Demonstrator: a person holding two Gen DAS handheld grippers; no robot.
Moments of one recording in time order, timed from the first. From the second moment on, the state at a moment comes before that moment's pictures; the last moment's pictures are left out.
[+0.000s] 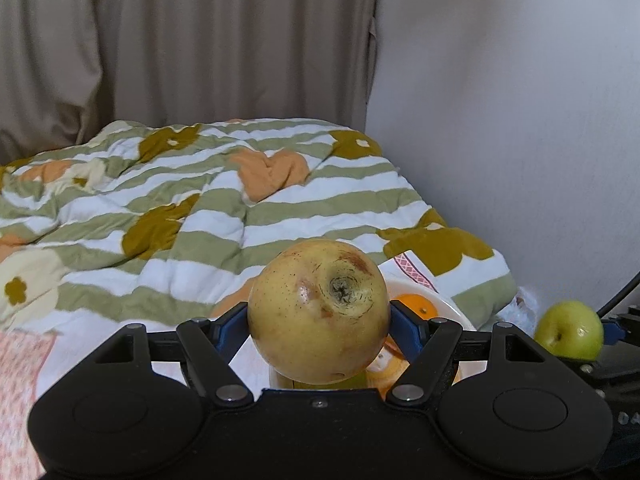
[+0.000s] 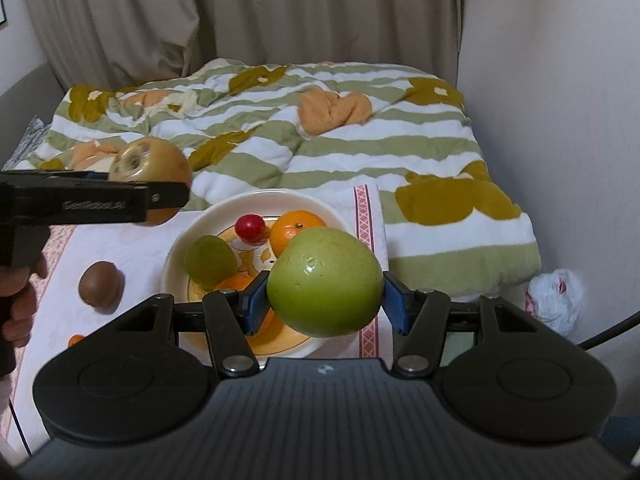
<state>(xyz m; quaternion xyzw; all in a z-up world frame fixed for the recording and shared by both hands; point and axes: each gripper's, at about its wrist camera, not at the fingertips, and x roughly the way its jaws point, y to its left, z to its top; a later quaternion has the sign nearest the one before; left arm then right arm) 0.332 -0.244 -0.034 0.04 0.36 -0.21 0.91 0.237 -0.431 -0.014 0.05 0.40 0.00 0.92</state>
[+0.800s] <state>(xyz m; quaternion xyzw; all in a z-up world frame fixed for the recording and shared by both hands) 0.367 -0.285 -0.086 0.10 0.37 -0.25 0.89 0.264 -0.434 -0.042 0.07 0.43 -0.03 0.90</state>
